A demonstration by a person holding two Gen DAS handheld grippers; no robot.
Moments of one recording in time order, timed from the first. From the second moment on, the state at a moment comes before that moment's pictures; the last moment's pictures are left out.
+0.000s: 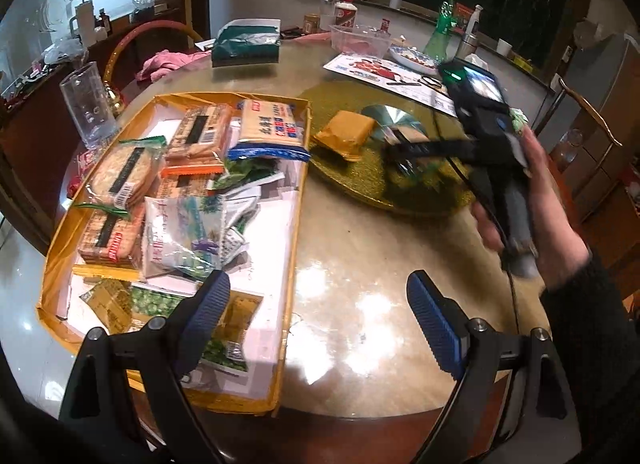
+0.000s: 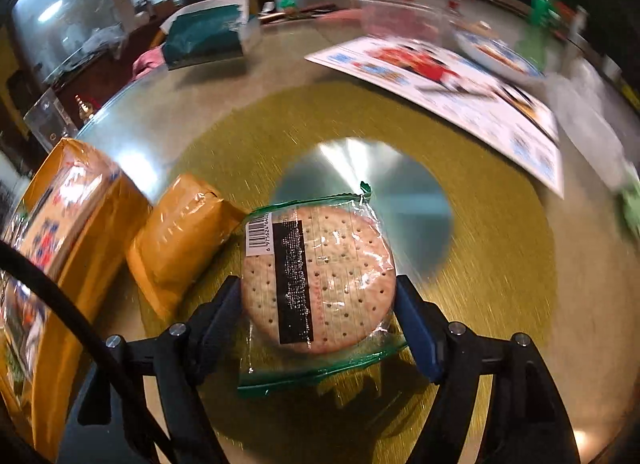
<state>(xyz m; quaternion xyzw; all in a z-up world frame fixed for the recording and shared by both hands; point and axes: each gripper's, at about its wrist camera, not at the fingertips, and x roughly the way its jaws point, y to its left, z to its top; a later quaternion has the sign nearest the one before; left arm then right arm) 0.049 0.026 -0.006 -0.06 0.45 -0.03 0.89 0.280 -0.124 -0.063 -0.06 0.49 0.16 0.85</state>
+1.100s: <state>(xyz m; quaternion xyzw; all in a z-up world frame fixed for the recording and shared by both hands) 0.277 -0.048 -0.036 0.13 0.53 -0.14 0.83 0.086 -0.204 -0.064 0.01 0.45 0.07 0.89</state>
